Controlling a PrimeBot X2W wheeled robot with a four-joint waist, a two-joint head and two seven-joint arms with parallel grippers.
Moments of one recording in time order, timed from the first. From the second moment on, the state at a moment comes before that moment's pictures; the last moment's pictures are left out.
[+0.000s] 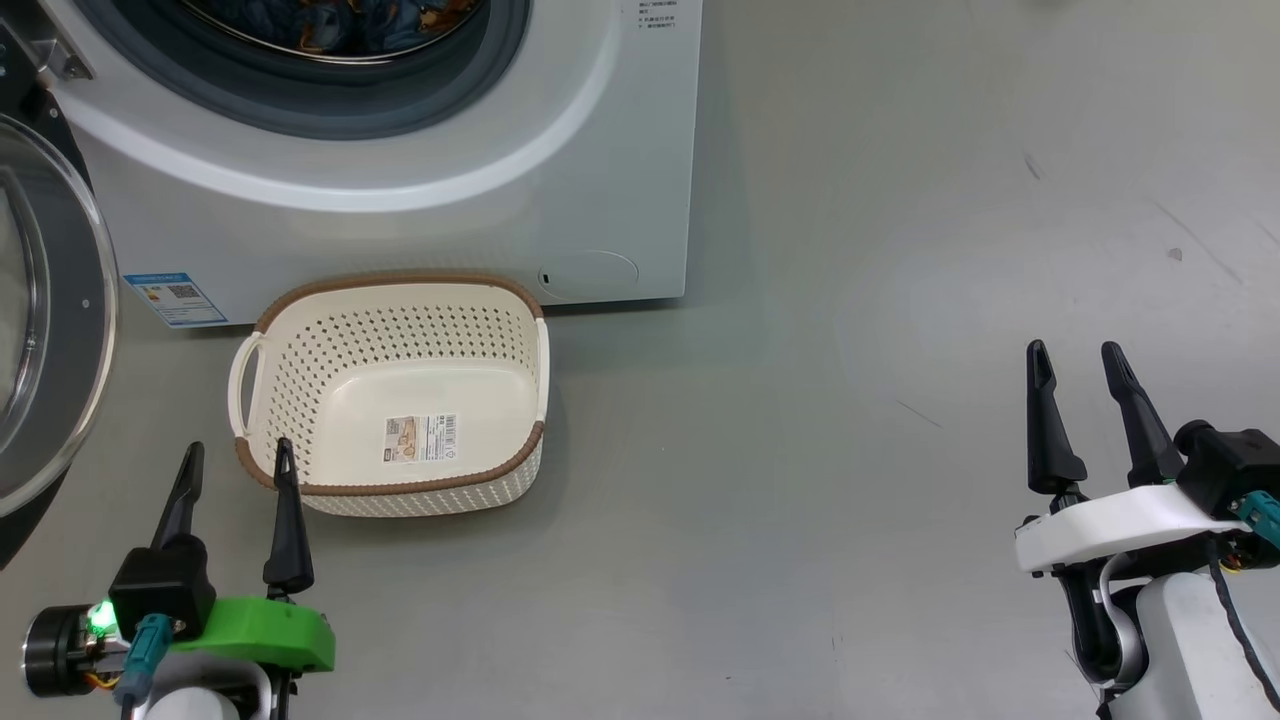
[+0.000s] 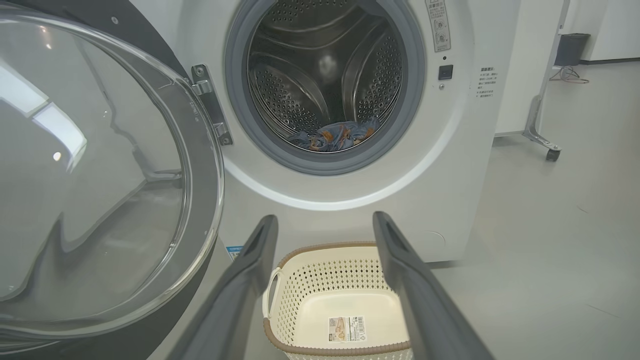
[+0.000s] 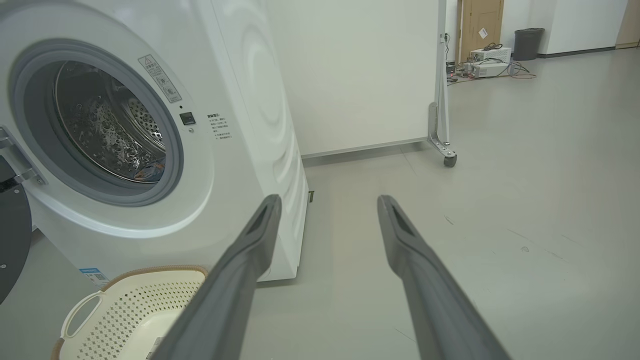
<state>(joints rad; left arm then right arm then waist) 0.15 0.04 0.06 0.09 -0.12 -0.04 -0.26 0.01 -0.11 0.09 0.17 0.34 0.12 -0.25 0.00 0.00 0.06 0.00</state>
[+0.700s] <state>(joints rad) 0.15 0.04 0.06 0.08 -0.12 -0.04 -0.26 0.02 -0.12 0.10 0.17 0.32 0.12 -0.25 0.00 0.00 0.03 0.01</state>
